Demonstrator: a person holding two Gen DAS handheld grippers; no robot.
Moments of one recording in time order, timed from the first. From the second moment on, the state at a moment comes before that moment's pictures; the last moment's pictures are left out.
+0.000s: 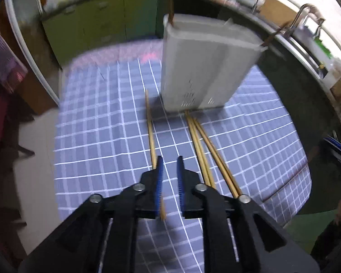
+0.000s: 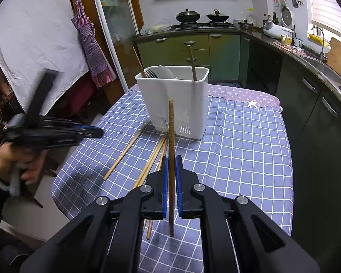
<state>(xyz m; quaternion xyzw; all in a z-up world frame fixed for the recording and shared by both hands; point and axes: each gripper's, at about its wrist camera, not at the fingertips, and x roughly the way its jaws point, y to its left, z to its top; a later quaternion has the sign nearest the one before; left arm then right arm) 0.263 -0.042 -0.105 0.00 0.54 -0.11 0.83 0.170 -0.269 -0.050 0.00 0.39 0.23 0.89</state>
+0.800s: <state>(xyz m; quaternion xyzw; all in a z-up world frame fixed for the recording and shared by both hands) 0.361 -0.042 -0.182 0.01 0.60 -0.05 0.80 0.169 -0.281 -0.056 0.01 0.40 0.23 0.88</state>
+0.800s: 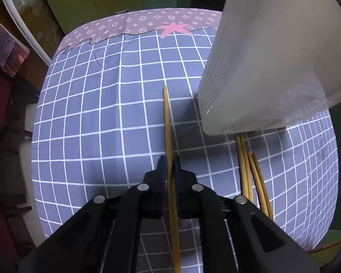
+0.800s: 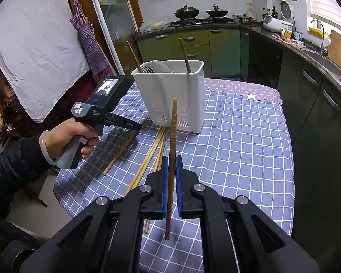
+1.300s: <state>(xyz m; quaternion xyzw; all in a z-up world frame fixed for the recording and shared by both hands) 0.265 -0.012 -0.091 0.00 0.50 -0.09 0.86 0.165 -0.280 -0.053 0.01 0.40 0.24 0.89</state>
